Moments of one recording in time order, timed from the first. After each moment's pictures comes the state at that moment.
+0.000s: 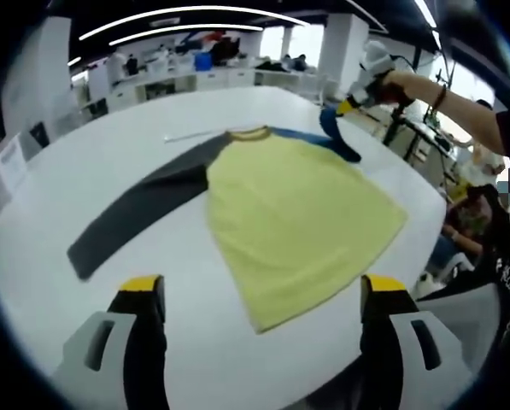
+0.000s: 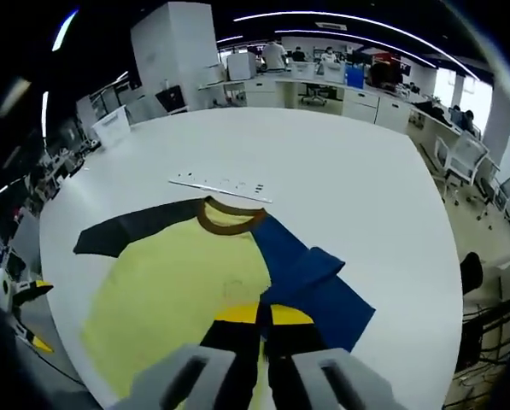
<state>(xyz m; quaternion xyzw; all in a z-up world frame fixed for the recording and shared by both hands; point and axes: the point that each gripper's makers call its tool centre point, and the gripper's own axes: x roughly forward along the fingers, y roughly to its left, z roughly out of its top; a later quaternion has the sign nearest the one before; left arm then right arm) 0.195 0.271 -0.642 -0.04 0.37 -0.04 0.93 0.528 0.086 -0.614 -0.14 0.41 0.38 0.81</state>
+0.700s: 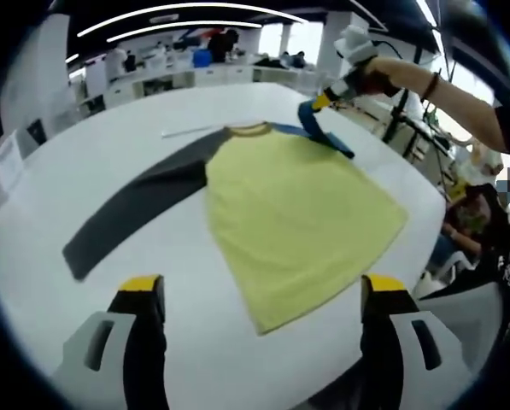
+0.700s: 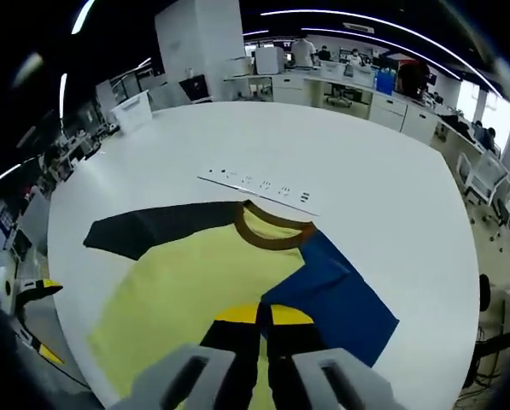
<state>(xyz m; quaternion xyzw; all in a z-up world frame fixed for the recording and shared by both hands) 0.200 0.273 -0.651 -0.04 0.38 -0.05 0.92 0.506 0.154 -0.621 -0.17 0.41 0.43 0.79</state>
